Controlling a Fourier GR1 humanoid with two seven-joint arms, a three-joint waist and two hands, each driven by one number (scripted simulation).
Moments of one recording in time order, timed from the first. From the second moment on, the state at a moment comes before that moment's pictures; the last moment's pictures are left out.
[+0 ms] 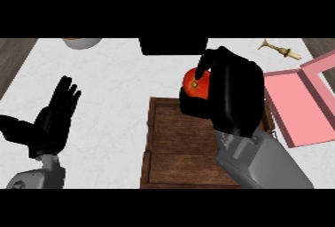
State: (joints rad) left arm -0.11 0.09 0.10 -1.64 0.10 0.08 0.20; right arm -0.69 -0.10 0.43 -1.75 1.14 0.04 1.02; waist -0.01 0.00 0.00
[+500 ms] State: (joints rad) left arm -0.11 0.10 0.09 -1.69 0.09 0.08 0.24; right arm -0.63 -0.25 0.17 -1.70 1.08 0.05 0.89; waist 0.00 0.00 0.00
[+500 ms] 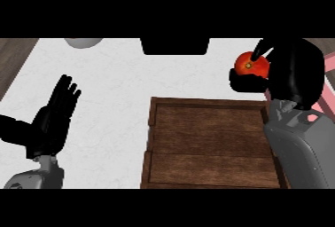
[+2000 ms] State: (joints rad) left arm -0.10 0.10 0.10 -1.68 0.10 0.06 0.22; right arm -0.64 -0.49 -0.16 -0.92 0.96 -0.21 0.24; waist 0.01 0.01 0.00
